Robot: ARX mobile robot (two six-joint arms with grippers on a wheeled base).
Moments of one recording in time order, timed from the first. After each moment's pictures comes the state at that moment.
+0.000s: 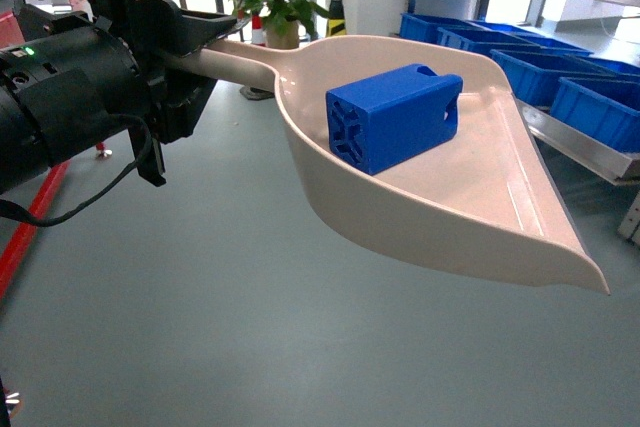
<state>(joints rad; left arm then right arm) -0.24 1.88 0.73 1.28 0.29 -1.38 -0.11 0.87 0.25 0.72 0.13 -0.25</state>
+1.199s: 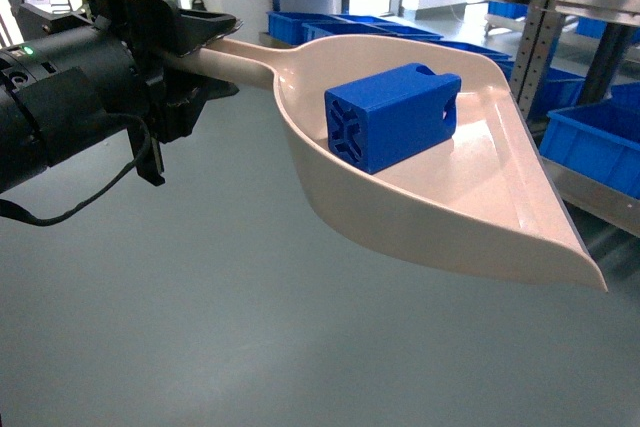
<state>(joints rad) -0.24 1.88 0.73 1.28 0.28 -1.38 -0.11 0.87 0.25 0.72 0.13 -0.25</state>
